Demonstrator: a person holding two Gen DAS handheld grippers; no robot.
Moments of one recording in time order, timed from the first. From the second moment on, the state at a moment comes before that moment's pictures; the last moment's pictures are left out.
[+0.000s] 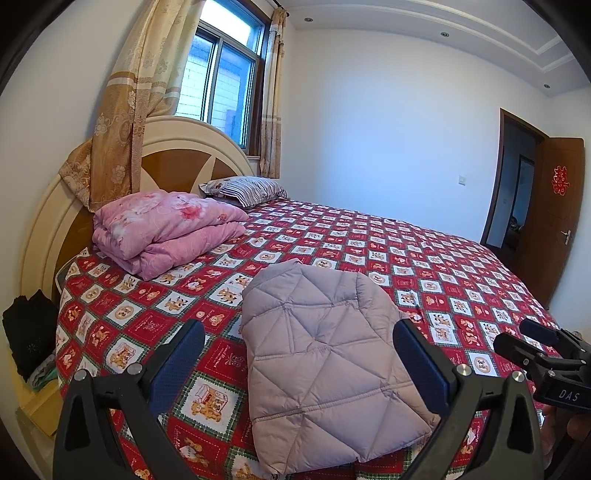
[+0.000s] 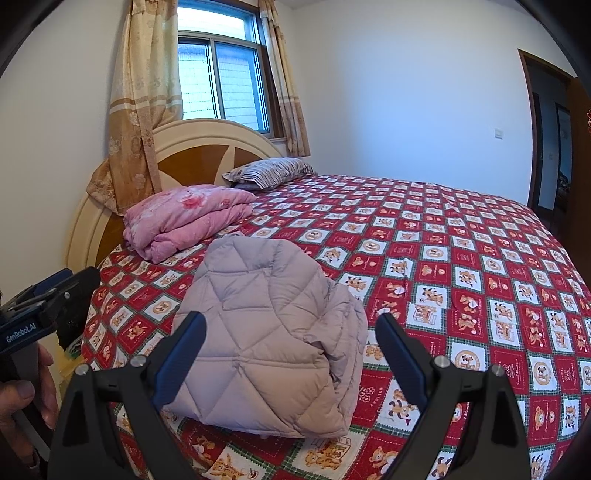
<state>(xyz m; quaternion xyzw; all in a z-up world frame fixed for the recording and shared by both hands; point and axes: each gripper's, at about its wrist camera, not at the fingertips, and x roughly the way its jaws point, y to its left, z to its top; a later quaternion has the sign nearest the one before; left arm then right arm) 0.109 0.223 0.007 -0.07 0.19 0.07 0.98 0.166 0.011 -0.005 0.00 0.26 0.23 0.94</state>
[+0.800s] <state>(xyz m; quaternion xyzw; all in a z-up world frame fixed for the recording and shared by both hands) 0.112 0.219 0.003 -0.07 0.20 0.07 0.98 0.165 0.011 -0.003 0.00 0.26 0.23 0.94</state>
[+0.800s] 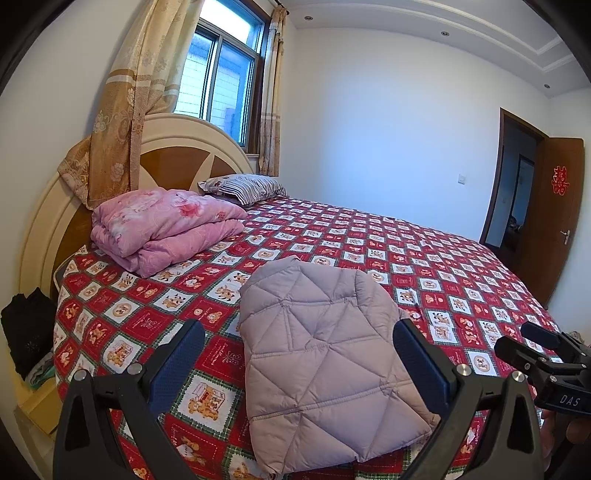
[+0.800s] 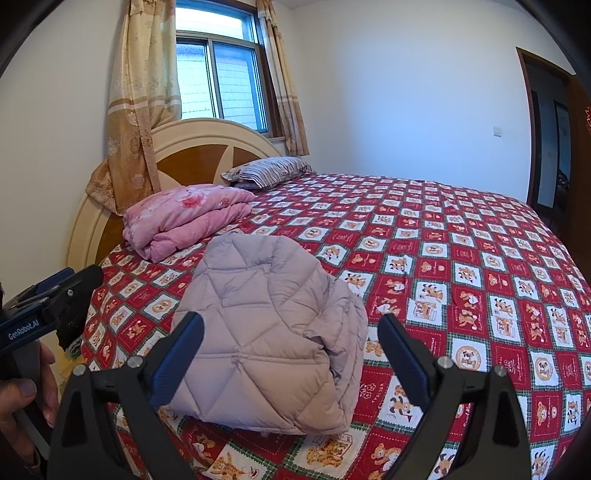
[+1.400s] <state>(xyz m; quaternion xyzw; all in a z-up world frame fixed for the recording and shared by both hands) 0.116 0.218 0.002 -0.07 0.21 0.07 0.97 0.165 0.011 -0.005 0.00 0.26 0.23 0.94</state>
